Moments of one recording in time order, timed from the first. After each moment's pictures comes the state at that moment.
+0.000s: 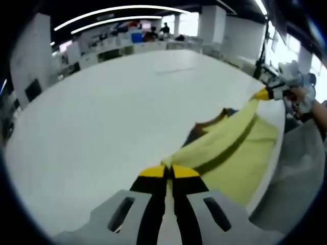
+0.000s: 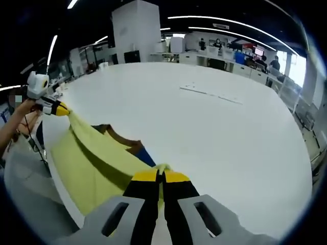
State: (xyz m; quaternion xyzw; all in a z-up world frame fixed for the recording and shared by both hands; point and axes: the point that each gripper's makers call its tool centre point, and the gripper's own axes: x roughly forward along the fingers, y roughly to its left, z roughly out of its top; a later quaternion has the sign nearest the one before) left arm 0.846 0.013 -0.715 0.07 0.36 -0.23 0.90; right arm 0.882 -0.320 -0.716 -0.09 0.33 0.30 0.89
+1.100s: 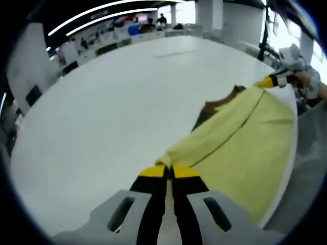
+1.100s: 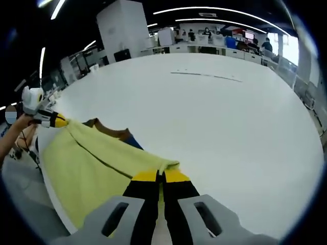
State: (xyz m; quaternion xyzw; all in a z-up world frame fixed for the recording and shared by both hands) left arm 0.851 0.007 -0.764 0.12 0.39 -0.21 0.89; right arm 0.887 -0.321 -0.765 -0.05 0.36 0.28 0.89
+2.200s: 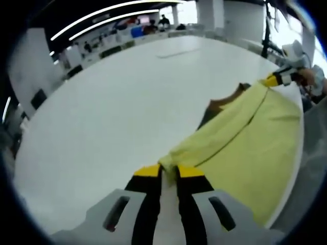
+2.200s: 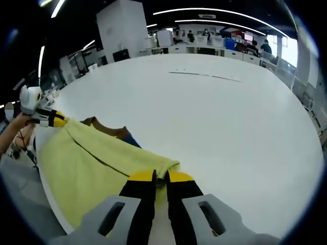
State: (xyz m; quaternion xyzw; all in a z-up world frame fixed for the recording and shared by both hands) left arm 0.862 0.023 -0.763 0.14 0.37 -0.19 0.90; right arm 0.887 -0.321 -0.765 -0.05 0.35 0.27 0.89
